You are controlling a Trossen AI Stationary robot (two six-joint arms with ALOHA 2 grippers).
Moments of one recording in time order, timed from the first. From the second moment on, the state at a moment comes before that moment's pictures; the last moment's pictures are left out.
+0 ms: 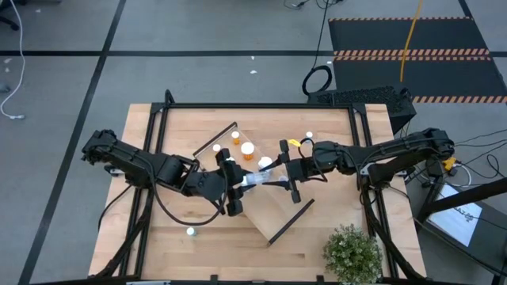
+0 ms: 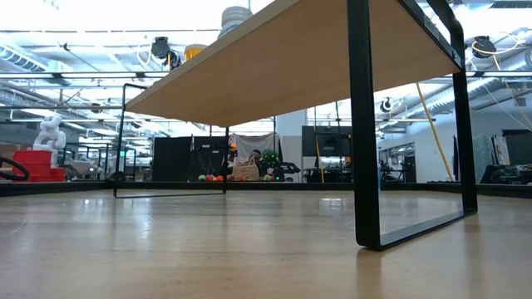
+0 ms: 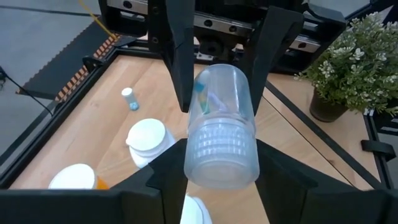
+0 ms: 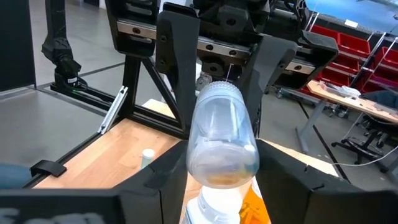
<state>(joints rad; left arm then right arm) -0.37 1.54 1.54 -0.60 -0.53 -0.31 0.13 1.32 0.93 0.30 -0.08 -0.27</state>
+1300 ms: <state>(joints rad) -0.34 1.49 1.92 -1.24 -0.32 -0.56 0.18 1.05 0.93 -0.16 -0.07 -0.25</state>
